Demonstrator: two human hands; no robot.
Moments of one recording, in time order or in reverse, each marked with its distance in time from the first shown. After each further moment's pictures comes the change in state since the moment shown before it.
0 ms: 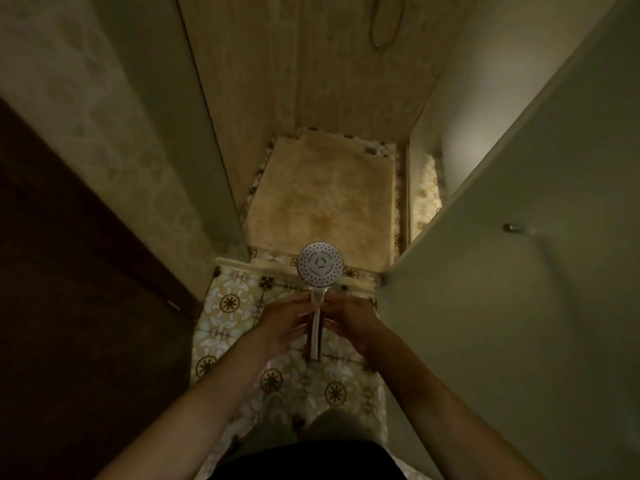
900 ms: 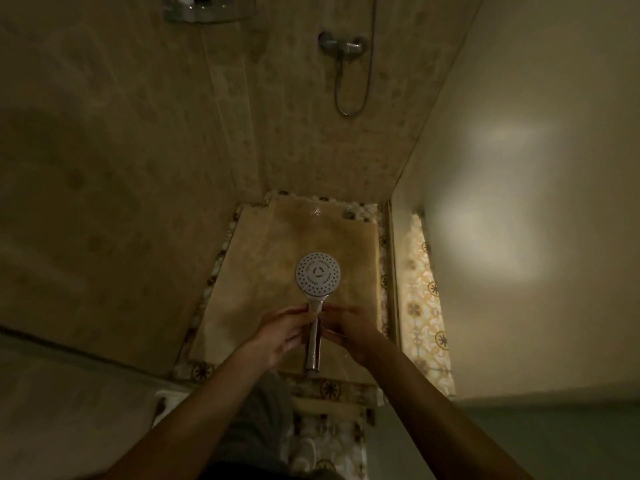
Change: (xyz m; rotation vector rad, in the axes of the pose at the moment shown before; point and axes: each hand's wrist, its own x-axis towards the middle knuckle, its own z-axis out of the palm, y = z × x) left_hand 0.359 0.345 0.164 -0.008 -0.050 0.019; right_hand 0.325 -0.393 -0.077 0.032 -0.081 -0.093
